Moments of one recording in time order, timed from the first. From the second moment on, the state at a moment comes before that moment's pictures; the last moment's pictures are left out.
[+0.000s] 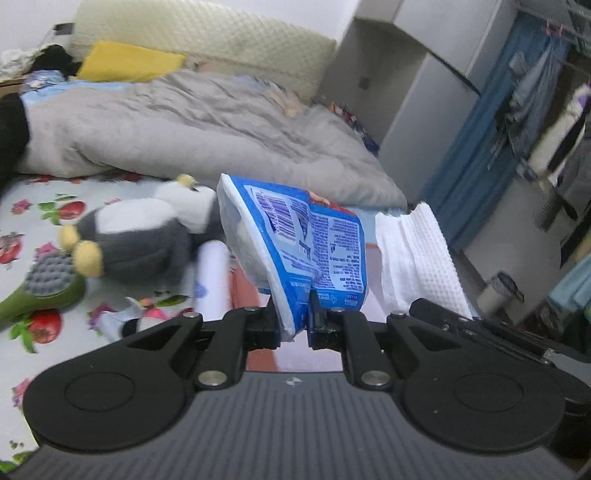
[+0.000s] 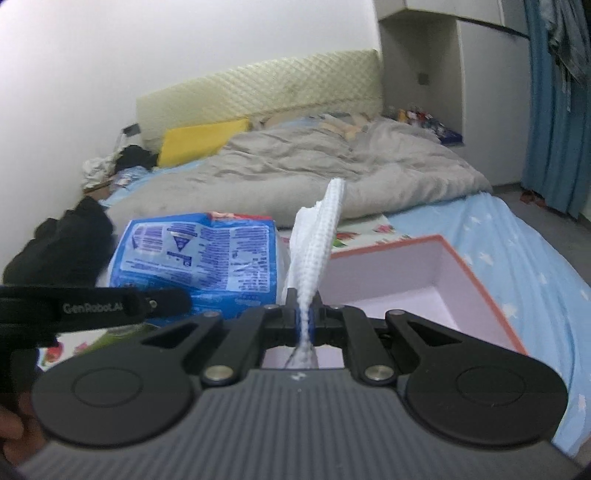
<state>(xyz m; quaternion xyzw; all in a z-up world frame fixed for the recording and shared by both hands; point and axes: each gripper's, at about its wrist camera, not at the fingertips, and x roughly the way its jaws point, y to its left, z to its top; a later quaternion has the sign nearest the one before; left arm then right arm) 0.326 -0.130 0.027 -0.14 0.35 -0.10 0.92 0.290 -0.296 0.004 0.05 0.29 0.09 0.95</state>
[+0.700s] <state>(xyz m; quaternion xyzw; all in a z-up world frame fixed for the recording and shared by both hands) 0.423 -0.213 -0.075 -0.06 0.49 -0.15 0.86 0.339 -0.386 -0.098 0.08 0.40 -0.01 0.91</state>
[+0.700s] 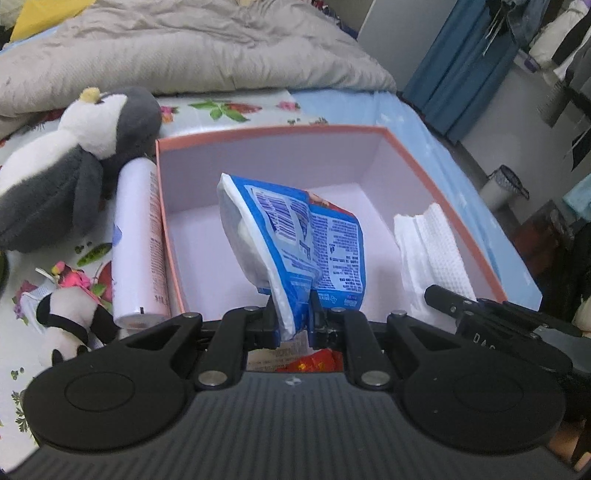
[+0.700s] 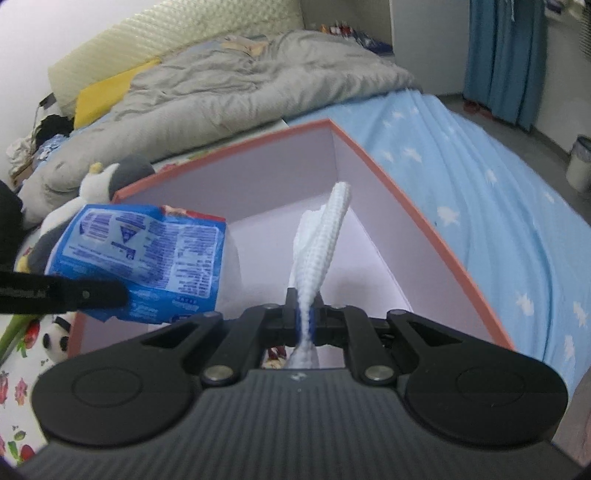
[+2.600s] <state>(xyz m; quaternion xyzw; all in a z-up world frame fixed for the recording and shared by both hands) 0.114 -0.038 0.025 -0.07 0.34 -0.10 0.93 0.104 -0.245 -0.009 0.07 0.30 0.09 0.95</state>
